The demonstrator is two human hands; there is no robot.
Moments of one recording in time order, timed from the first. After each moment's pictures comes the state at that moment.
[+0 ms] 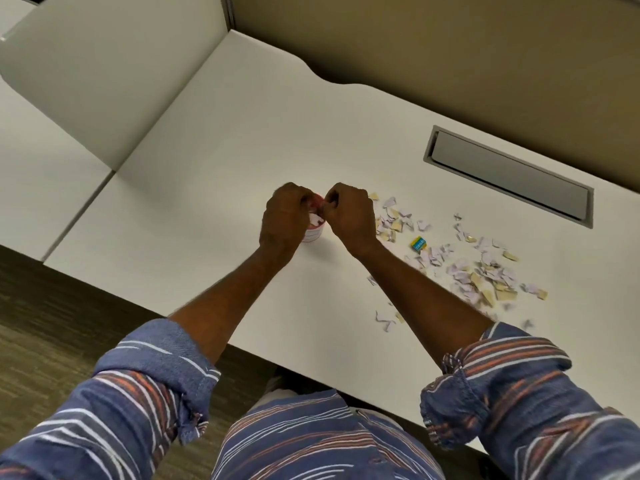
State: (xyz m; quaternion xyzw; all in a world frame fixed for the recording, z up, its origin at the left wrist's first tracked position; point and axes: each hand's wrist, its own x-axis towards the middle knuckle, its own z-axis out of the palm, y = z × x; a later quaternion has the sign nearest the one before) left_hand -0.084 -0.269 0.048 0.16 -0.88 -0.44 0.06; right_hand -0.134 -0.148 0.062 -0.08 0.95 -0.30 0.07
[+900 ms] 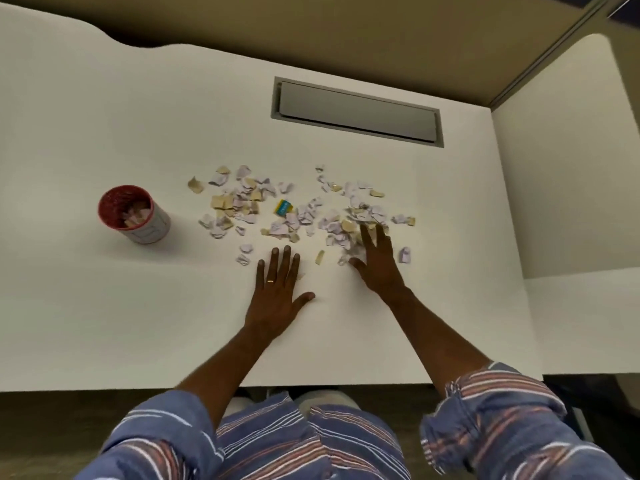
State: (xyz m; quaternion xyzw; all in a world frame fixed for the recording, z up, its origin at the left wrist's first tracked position) left_hand 0.009 -0.020 -0.093 -0.16 -0.97 -0.11 -0.12; right_hand -0.044 0.219 -0.028 0.05 0.97 -0.16 0.16
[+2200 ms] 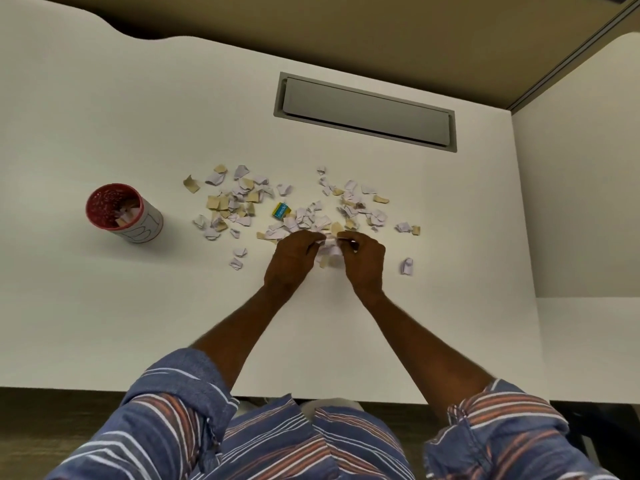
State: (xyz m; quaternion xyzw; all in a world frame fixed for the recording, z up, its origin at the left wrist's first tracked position) left_hand -0.081 0.039 -0.050 -0.07 -0.90 -0.43 -0.02; right_hand -0.071 0.185 -0.020 0.16 0.90 -0.41 -0.03
